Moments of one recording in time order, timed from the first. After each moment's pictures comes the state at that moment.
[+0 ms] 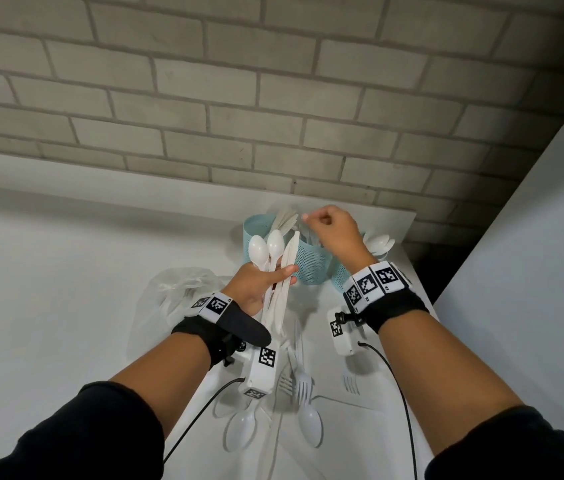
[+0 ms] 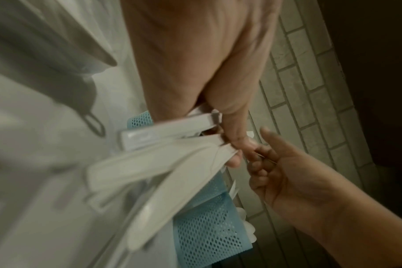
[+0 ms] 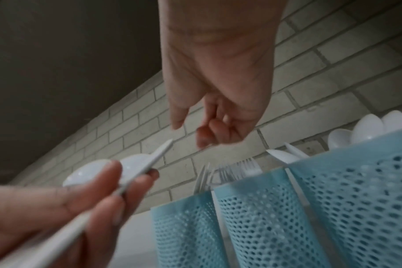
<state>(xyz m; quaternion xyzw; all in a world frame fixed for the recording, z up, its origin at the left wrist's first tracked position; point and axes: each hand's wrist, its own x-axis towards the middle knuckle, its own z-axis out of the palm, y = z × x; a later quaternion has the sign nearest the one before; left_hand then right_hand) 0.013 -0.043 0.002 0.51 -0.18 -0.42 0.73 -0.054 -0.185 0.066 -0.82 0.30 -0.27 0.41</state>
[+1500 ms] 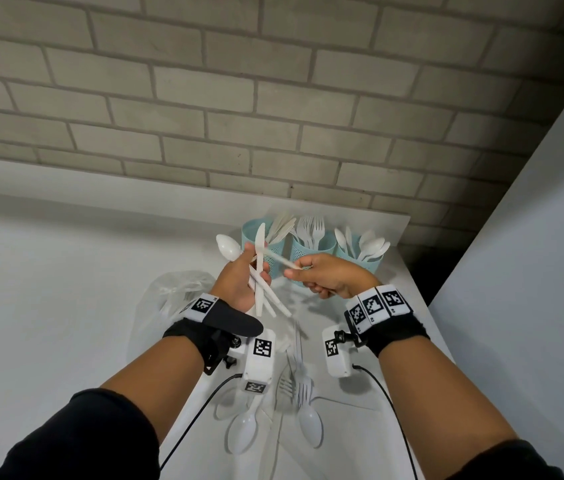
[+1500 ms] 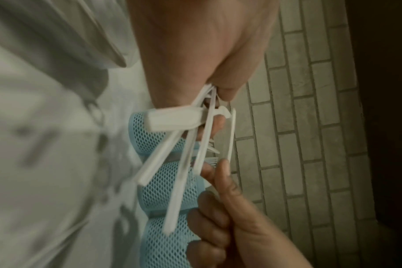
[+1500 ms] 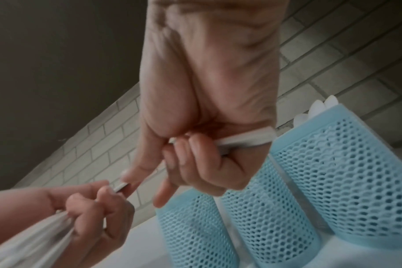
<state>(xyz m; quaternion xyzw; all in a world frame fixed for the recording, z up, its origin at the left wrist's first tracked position) 0.026 -0.032 0.017 0.39 -0.02 -0.46 0.80 -0.079 -0.170 0.046 -0.81 0.27 0.05 0.52</state>
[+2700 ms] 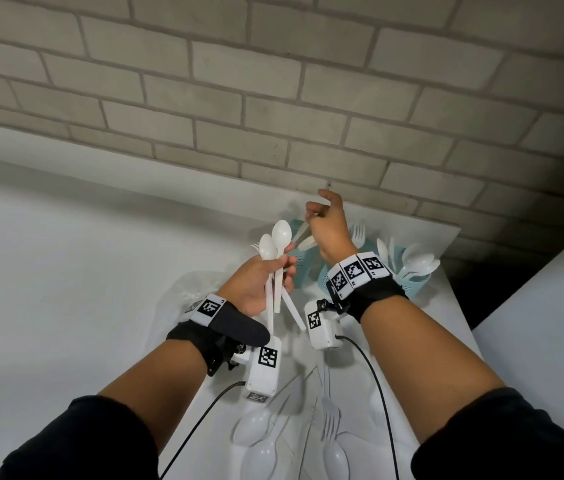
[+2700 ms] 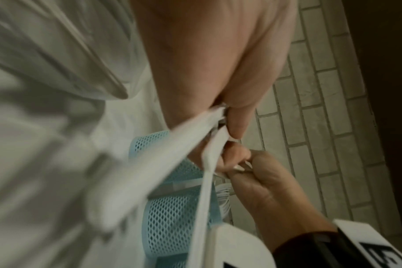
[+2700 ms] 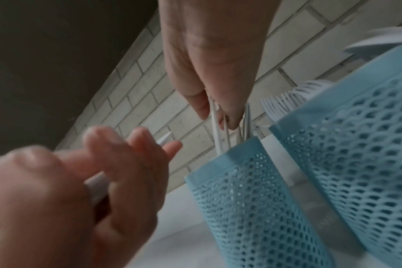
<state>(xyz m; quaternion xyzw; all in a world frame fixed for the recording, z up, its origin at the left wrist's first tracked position) 0.059 -0.026 0.011 0.35 -0.09 -0.51 0.78 0.047 -0.178 0.042 -0.70 0.26 -0.31 0.59</state>
